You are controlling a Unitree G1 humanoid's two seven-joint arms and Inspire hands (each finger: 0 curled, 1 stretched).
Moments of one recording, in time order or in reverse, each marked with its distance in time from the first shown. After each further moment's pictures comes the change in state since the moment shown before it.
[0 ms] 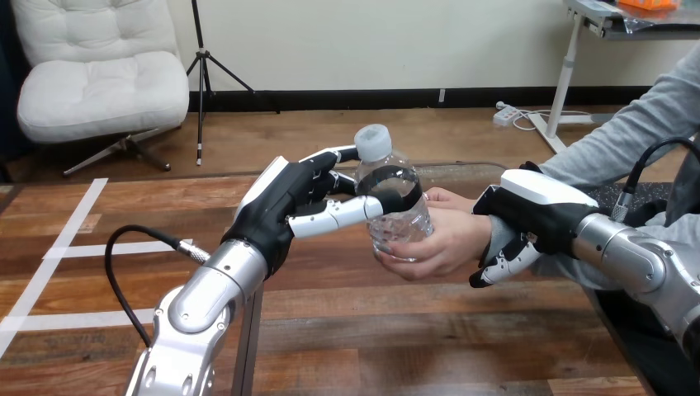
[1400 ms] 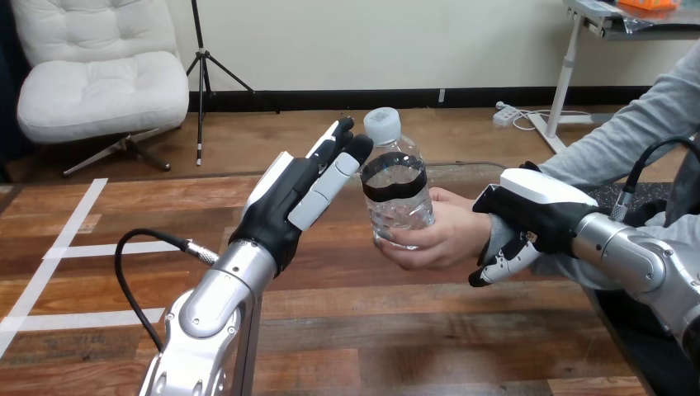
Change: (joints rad) left arm 0.002 -0.039 0.000 0.035 -0.010 -0.083 0.047; right arm 0.000 0.000 0.000 -0.002 0.001 -0.001 0.000
